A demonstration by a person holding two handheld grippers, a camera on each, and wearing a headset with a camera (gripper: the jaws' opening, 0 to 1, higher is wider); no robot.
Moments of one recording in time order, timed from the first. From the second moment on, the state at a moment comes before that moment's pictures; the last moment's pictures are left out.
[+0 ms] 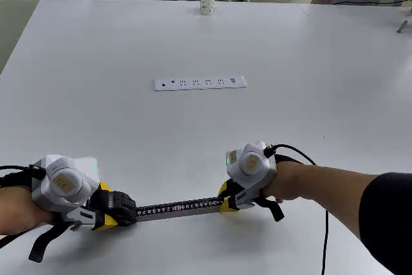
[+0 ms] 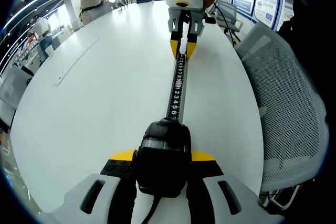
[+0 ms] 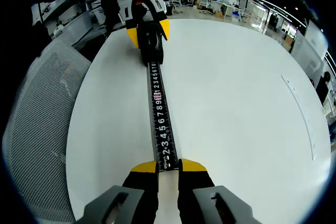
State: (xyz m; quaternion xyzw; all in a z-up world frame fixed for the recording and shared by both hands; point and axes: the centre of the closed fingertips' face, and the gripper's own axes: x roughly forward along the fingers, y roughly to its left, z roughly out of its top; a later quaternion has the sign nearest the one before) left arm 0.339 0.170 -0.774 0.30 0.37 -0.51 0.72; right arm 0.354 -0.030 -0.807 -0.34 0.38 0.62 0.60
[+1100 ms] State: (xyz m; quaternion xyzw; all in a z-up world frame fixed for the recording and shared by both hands) left arm 0.336 0.166 -0.771 0.30 0.37 -0.51 0.72; right arm 0.356 -0.046 -0.808 -0.34 0.38 0.61 0.60
